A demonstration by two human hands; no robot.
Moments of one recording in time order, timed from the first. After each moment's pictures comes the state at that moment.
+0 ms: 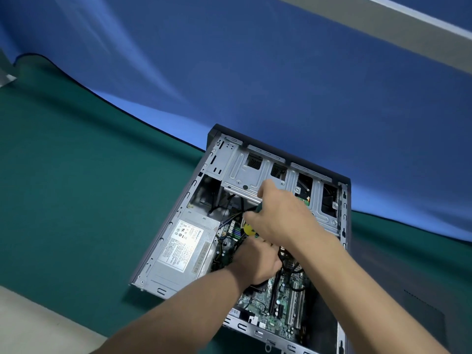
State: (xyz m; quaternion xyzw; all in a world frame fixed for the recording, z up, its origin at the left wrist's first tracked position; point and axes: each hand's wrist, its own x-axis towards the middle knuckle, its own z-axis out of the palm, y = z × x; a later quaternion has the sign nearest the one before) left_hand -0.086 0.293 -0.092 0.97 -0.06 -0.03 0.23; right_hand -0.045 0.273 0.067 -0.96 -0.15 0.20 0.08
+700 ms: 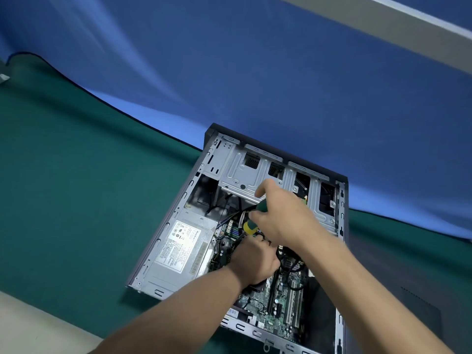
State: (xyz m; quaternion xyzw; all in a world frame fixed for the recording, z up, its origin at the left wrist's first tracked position) left_hand -0.079 0.295 -0.108 0.96 -0.17 -0.06 0.20; right_hand -0.041 0.264 0.065 -0.96 -0.14 0.23 0.11
